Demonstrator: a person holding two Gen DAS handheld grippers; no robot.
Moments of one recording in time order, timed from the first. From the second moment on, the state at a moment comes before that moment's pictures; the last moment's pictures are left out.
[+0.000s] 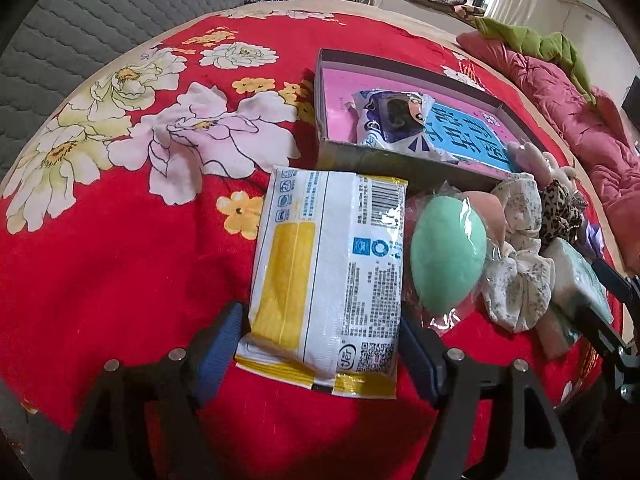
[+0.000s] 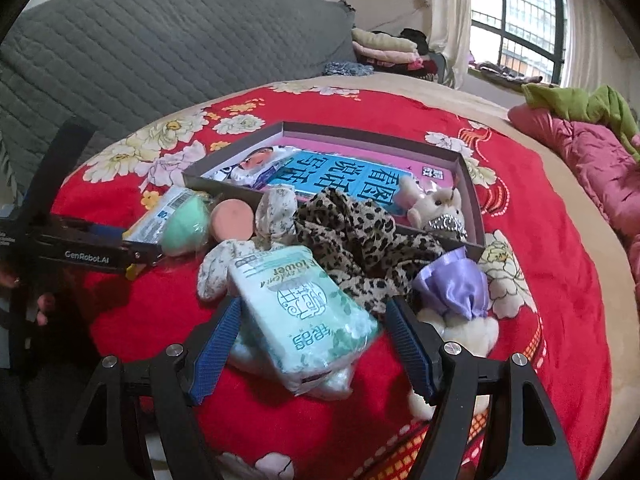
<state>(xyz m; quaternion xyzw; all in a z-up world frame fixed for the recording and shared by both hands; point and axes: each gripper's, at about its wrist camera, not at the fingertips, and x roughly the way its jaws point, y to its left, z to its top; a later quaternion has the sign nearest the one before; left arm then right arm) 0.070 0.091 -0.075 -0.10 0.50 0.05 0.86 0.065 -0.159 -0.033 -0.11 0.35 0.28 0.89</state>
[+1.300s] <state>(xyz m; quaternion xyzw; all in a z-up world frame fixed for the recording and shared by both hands) 0.058 0.097 -0.052 -0.12 0.46 0.04 0.88 0.065 -0.176 -0.022 -0.06 0.33 0.31 0.89</state>
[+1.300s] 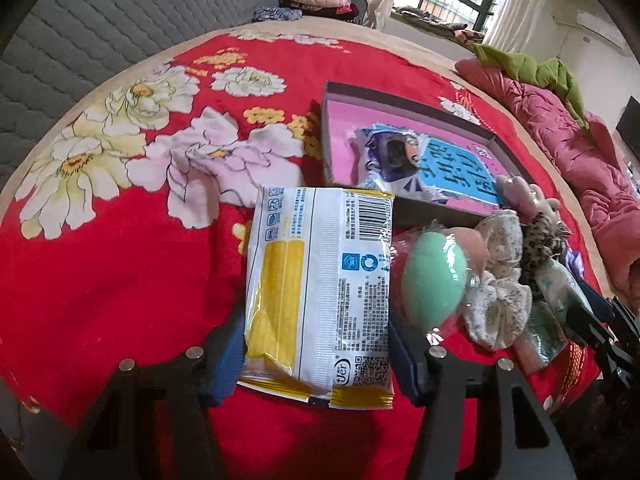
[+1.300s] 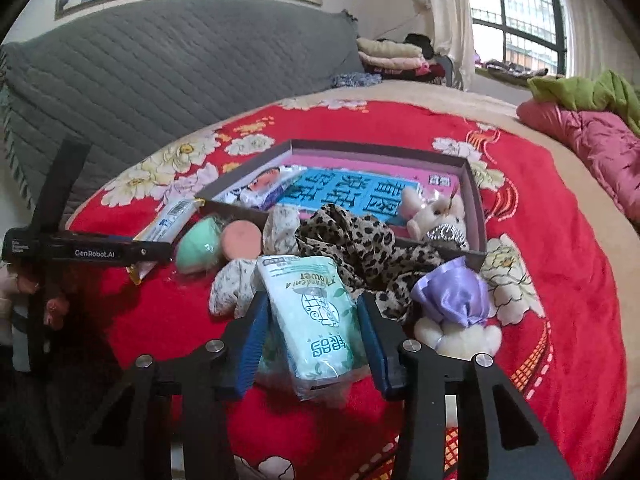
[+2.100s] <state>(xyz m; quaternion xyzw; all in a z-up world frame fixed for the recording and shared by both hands) 0.052 0.052 -0.002 -0.09 0.41 0.02 0.91 0.061 -0.192 0.009 -0.03 0.27 0.29 0.92</state>
